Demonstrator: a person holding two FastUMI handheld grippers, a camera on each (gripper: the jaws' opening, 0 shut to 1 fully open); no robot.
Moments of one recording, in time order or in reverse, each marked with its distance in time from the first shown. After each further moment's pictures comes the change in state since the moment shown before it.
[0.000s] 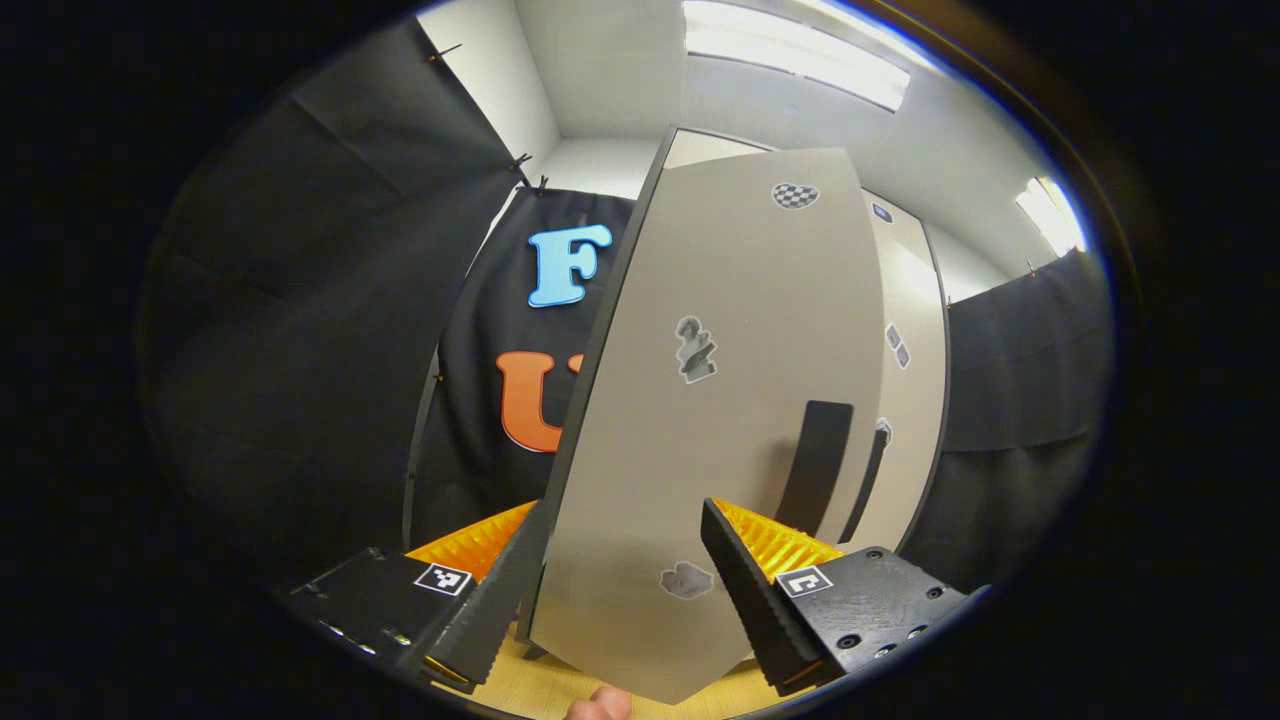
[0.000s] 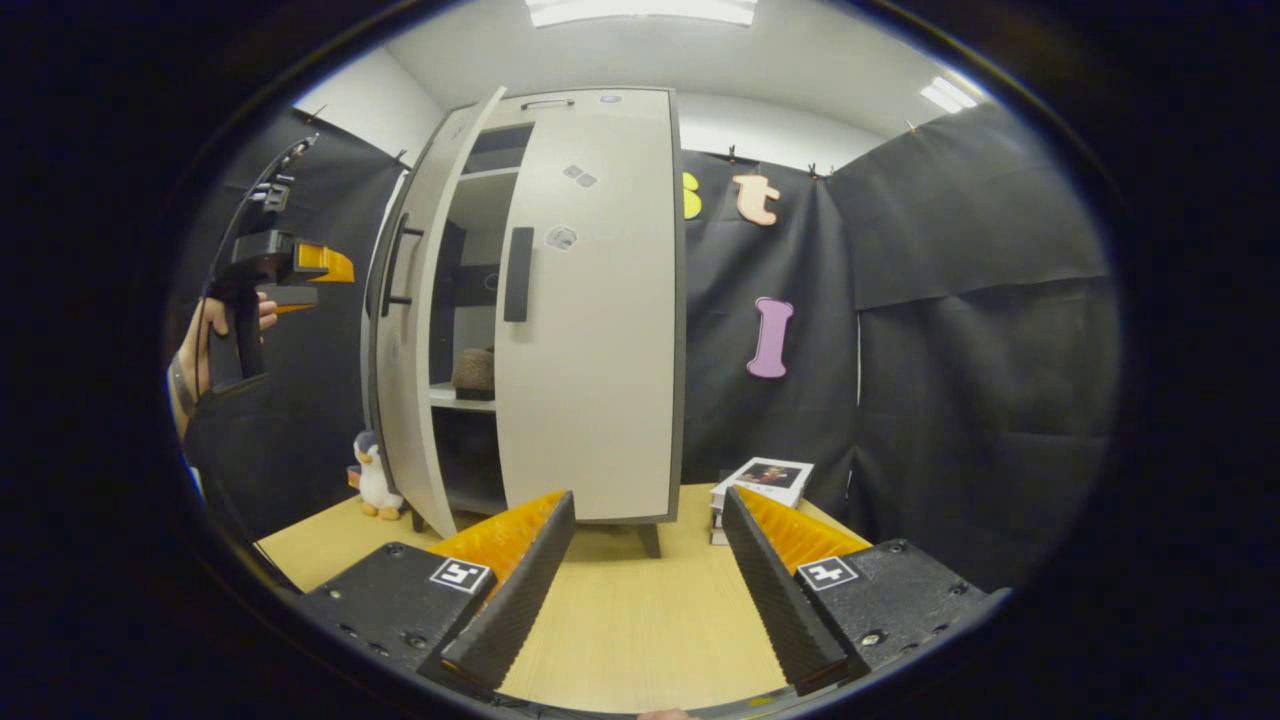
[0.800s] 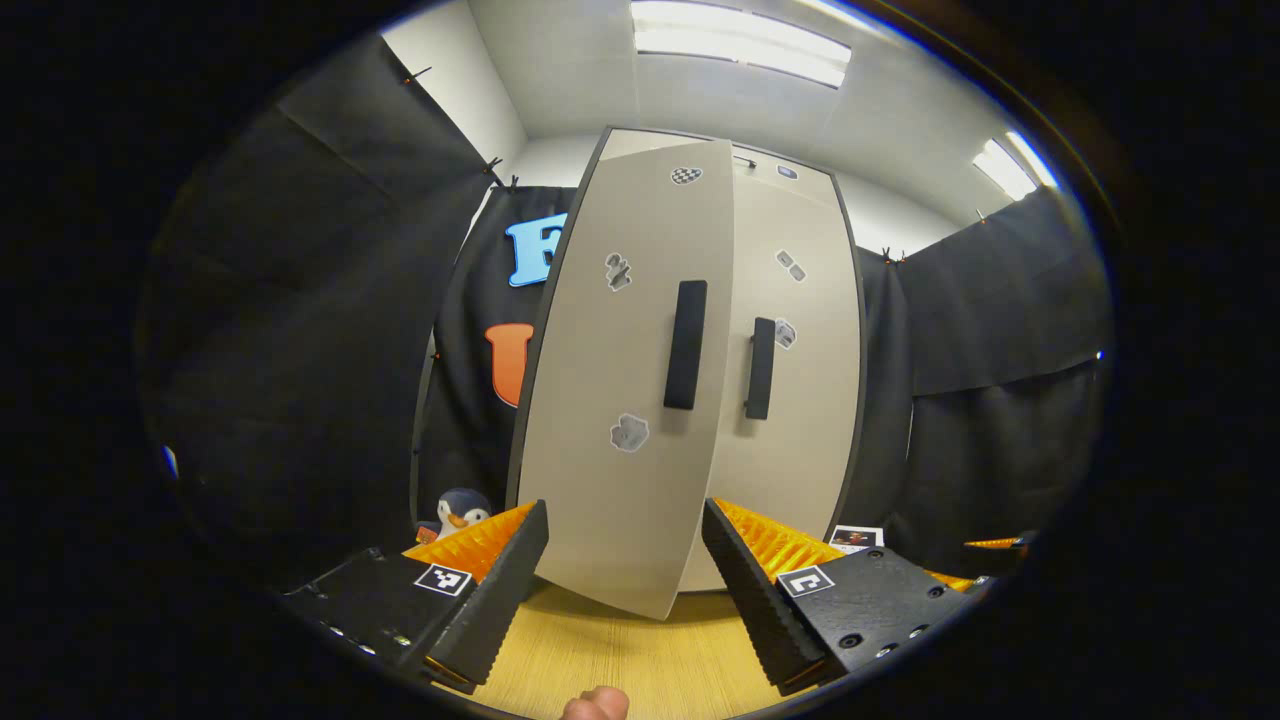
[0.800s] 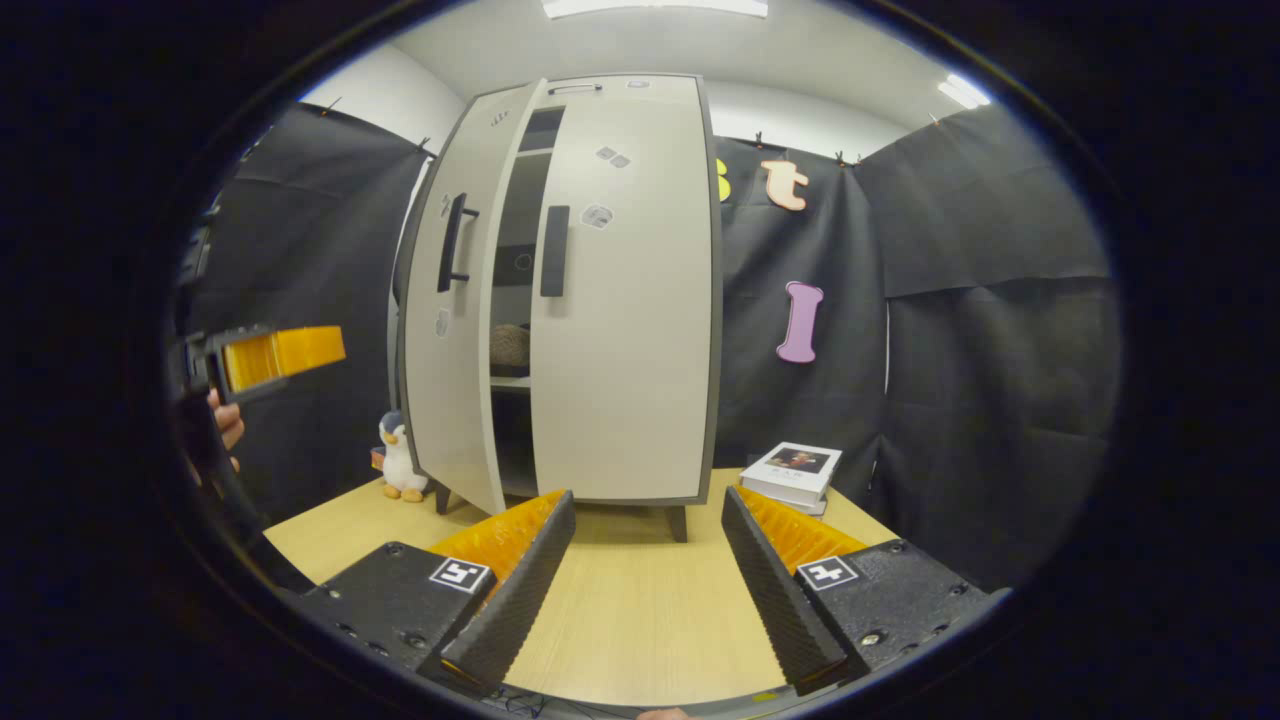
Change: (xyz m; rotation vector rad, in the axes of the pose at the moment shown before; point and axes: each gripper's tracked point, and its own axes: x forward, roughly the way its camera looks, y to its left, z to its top) left arm -0.128 -0.059 -0.128 0.097 0.065 -0.027; right arm -0.007 0.024 -0.021 -0.022 0.052 0.082
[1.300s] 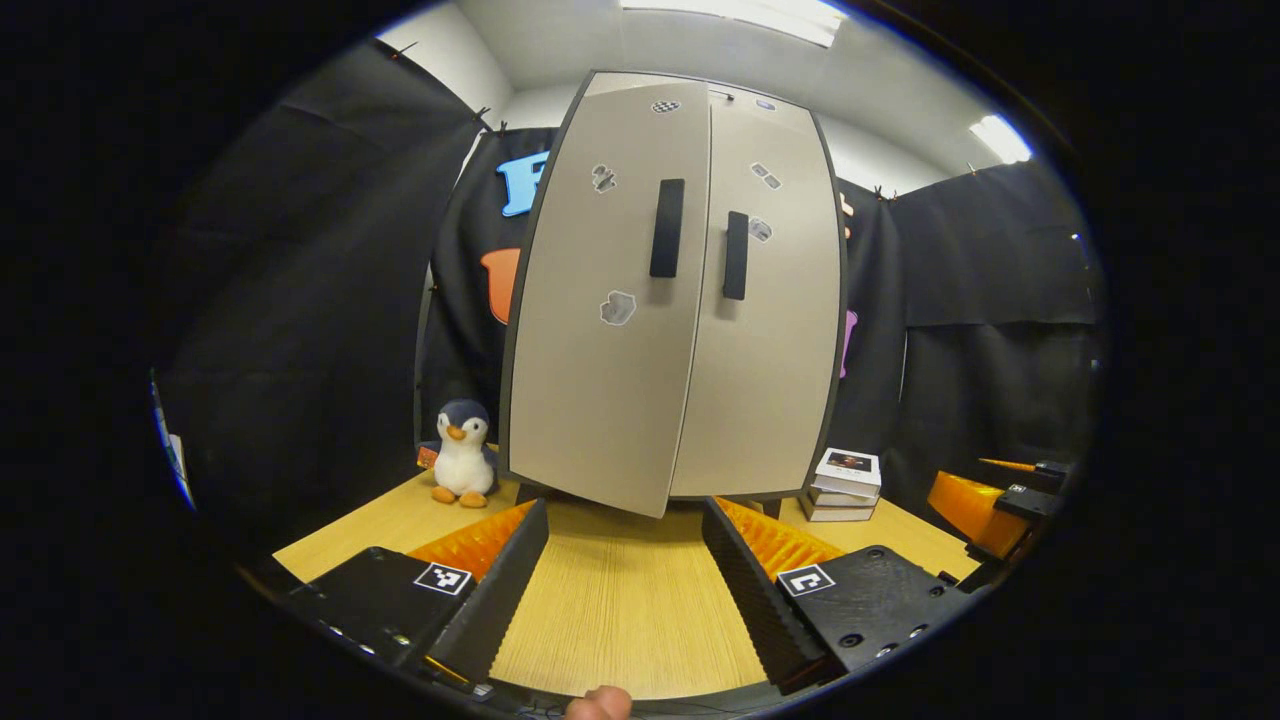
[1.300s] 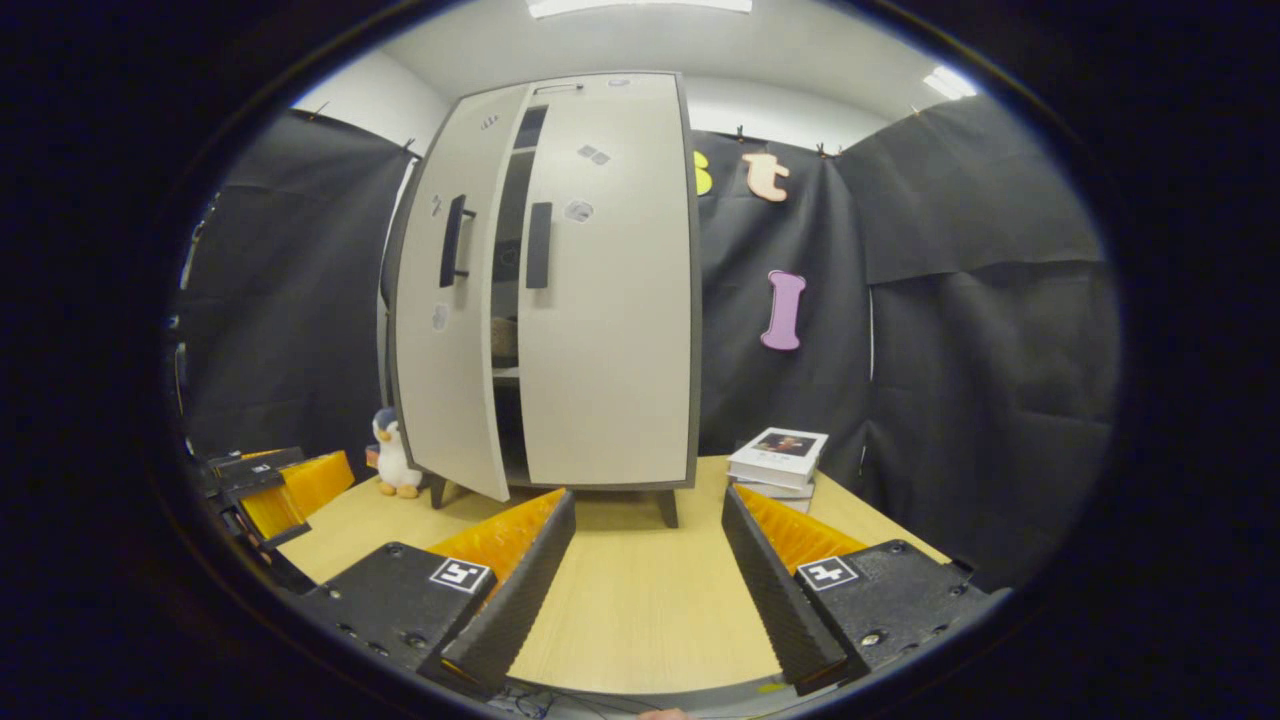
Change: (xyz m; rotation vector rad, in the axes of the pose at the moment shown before) left arm -0.049 -0.012 -0.073 0.023 0.187 0.000; right arm -0.013 -0.011 -0.016 0.040 0.025 -0.038
